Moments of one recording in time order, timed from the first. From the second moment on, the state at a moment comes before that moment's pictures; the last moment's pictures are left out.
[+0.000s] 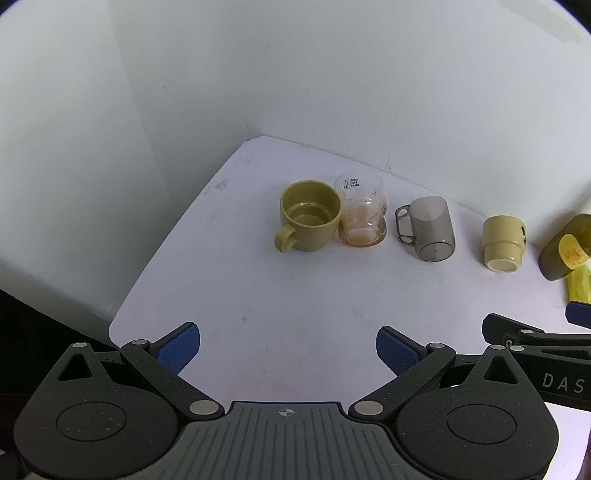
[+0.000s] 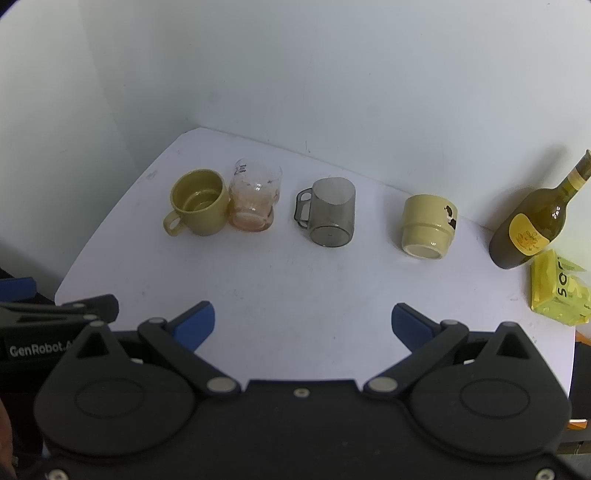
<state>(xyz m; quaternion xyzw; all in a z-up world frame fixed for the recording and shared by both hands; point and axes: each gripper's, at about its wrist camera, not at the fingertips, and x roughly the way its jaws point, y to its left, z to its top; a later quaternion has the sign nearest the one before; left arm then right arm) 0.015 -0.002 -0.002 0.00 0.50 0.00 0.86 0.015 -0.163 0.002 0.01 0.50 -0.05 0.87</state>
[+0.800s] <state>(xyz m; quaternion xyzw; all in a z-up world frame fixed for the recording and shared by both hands) 0.030 -0.010 0.000 0.00 0.51 -0.01 0.86 0.022 -0.171 -0.001 0.02 0.50 -0.06 0.87</state>
